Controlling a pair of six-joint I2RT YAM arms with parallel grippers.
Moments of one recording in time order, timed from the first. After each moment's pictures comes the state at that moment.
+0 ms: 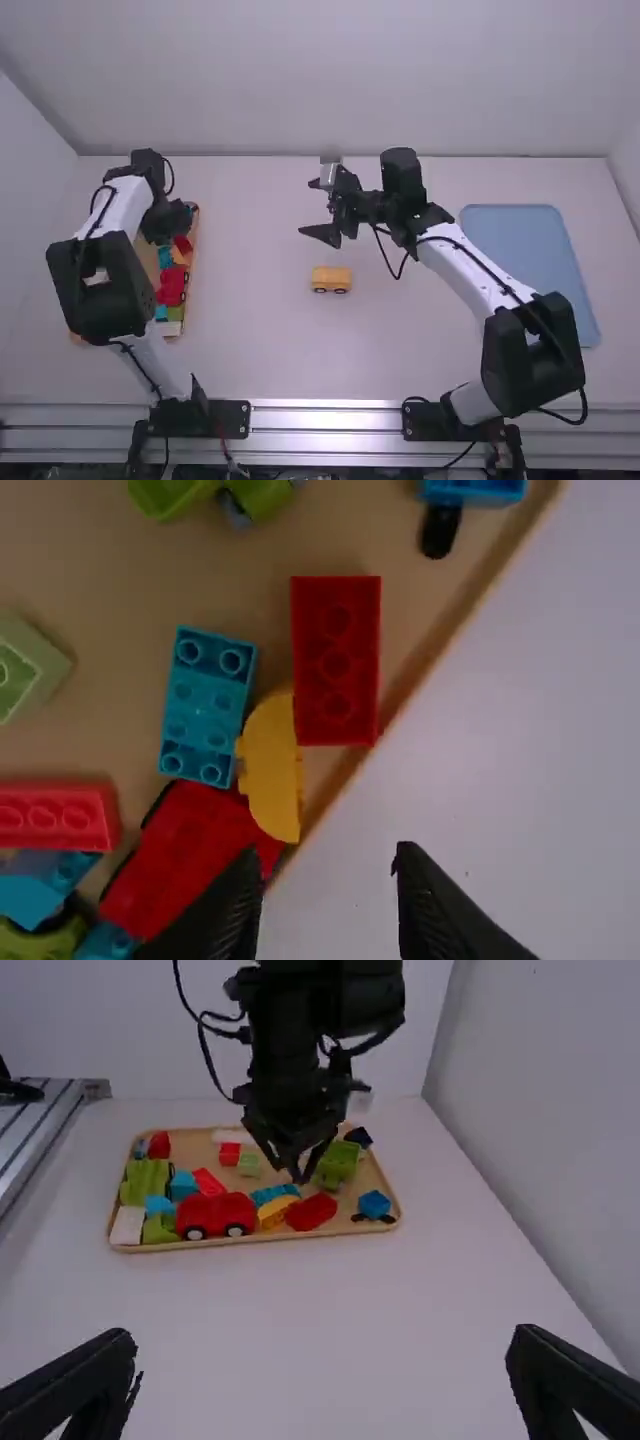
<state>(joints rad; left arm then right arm) 0.29 1.92 1.50 -0.99 -0.06 -0.36 0.40 1.62 1.15 0.00 -0.97 -0.51</state>
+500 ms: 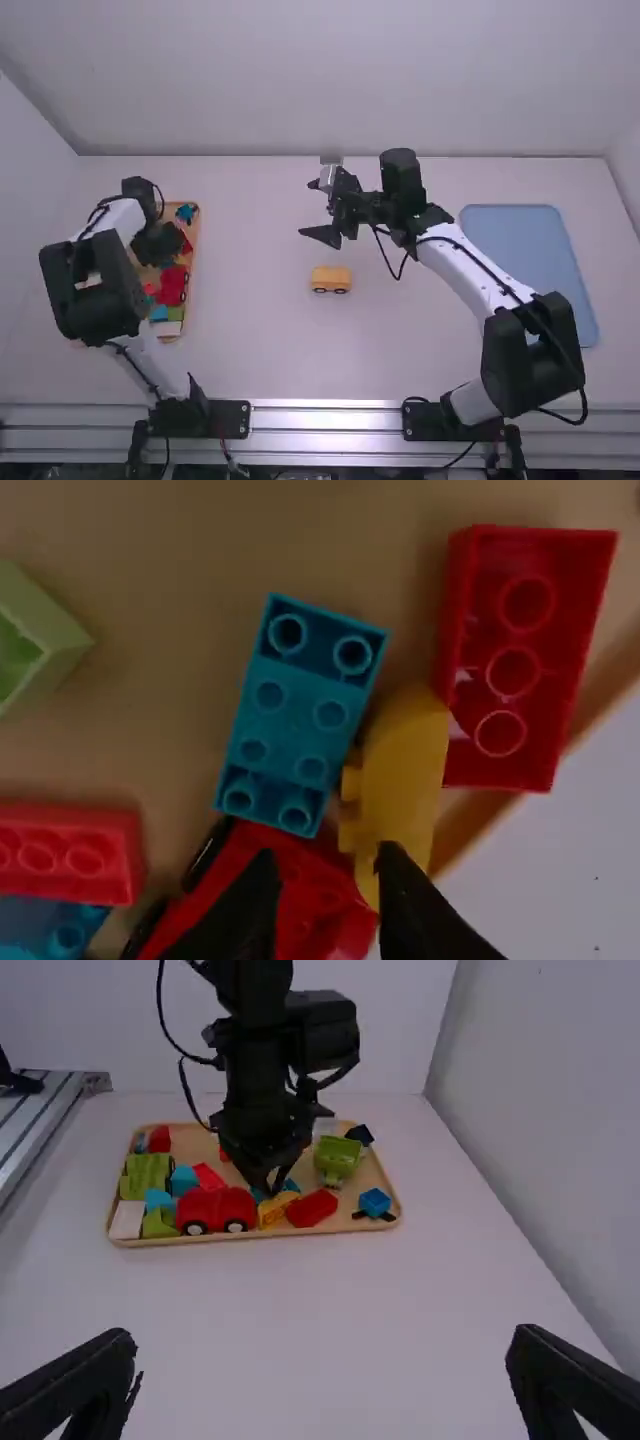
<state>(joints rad) 0.37 1.92 1.29 -0.80 -0.04 -0.31 0.40 1.62 1.15 -0.01 -0.97 -0.53</state>
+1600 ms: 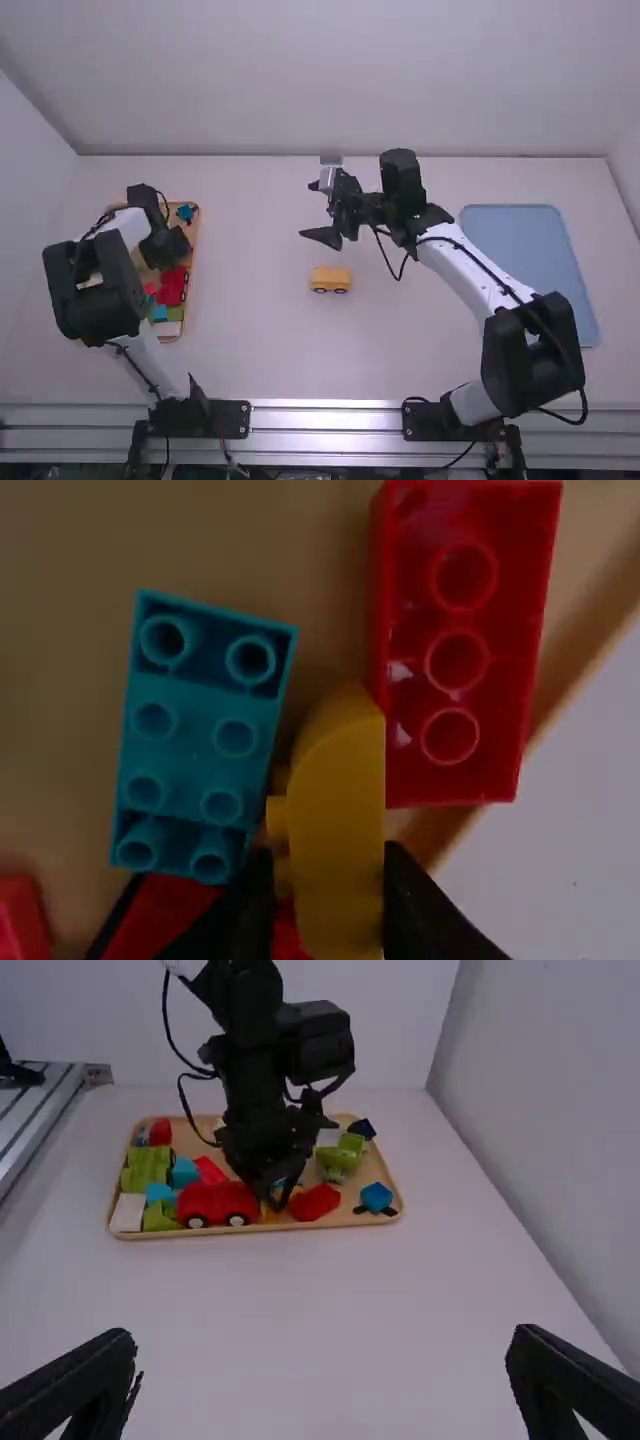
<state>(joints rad) 0.37 1.92 1.20 -0.66 0.03 -0.27 0.40 1.62 1.15 -0.03 -0.96 -0.55</state>
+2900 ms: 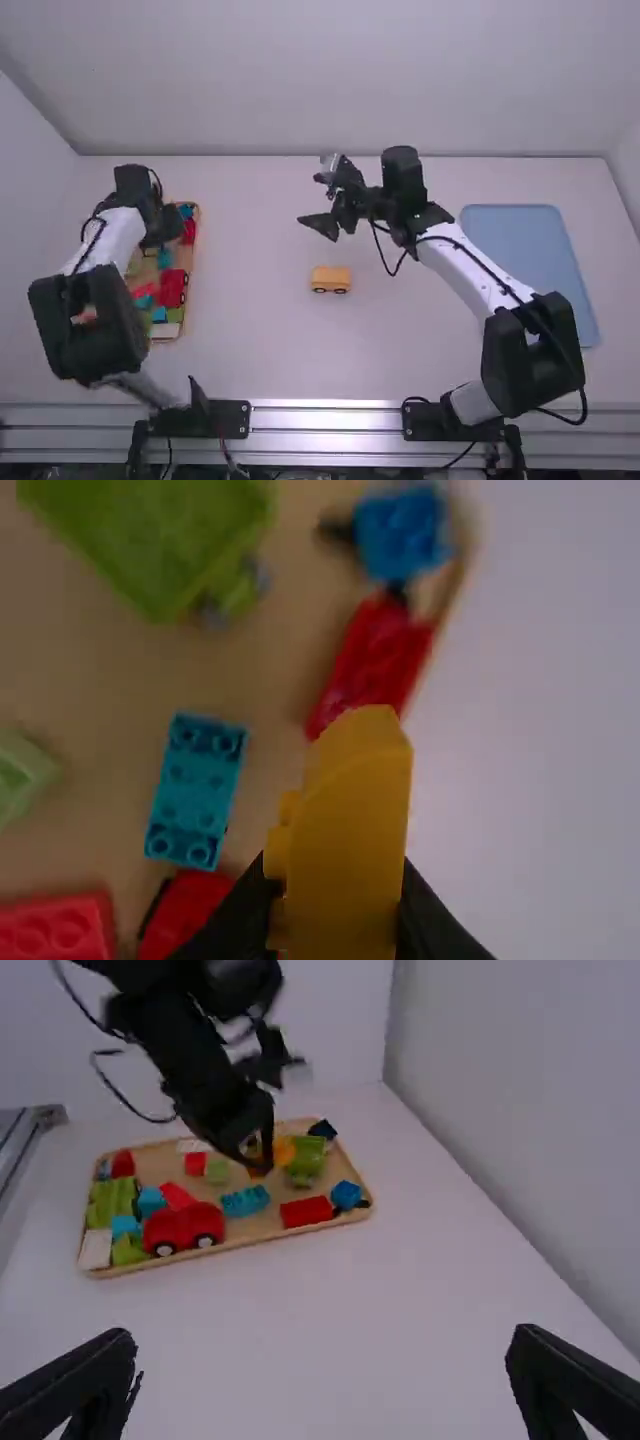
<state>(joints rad) 0.30 1.64 1.19 -0.59 0.02 -0.16 0.39 1.62 1.15 0.07 -0.88 -0.32</state>
